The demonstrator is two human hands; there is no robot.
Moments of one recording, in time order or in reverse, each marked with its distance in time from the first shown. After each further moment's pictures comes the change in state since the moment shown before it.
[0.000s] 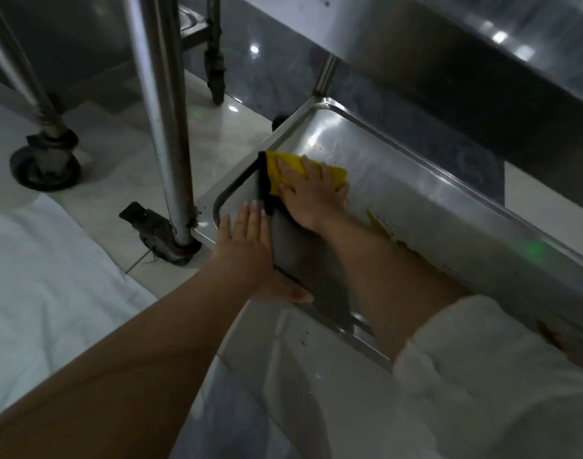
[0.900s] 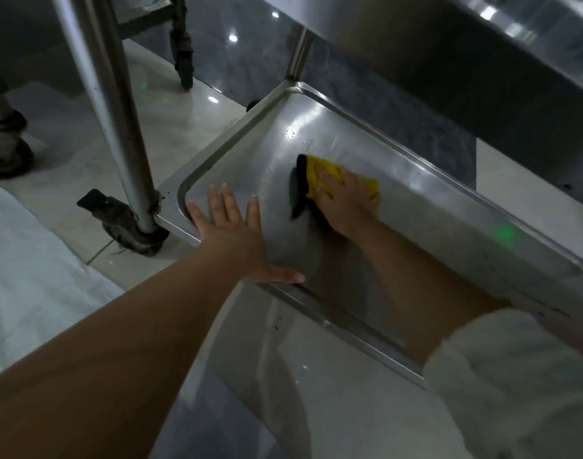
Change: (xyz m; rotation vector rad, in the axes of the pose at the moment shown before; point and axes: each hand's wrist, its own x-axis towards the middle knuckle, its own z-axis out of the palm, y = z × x) left_hand 0.009 0.035 0.001 -0.041 -0.014 -0.091; right_hand -0.041 0.101 -0.010 -0.037 0.046 0.203
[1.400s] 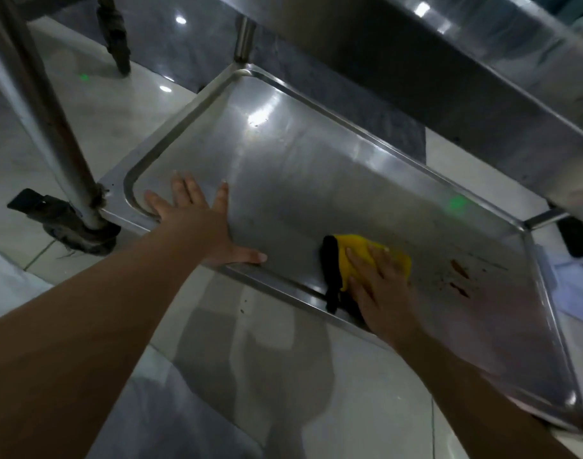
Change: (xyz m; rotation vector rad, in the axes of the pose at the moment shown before) left_hand 0.000 0.020 -0.002 0.061 0.013 0.057; right_hand -0.202 0.125 0.018 0.027 0.063 0.021
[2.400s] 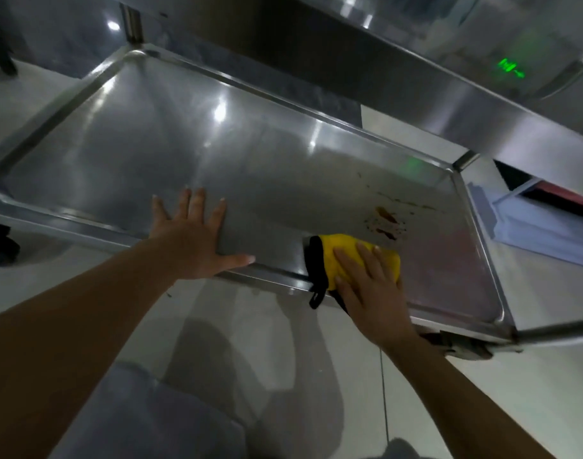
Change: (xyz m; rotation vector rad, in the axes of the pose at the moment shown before) left_hand -0.028 0.120 0.044 0.143 0.159 0.338; right_hand -0.094 0.099 -0.004 -0.003 0.099 0.140
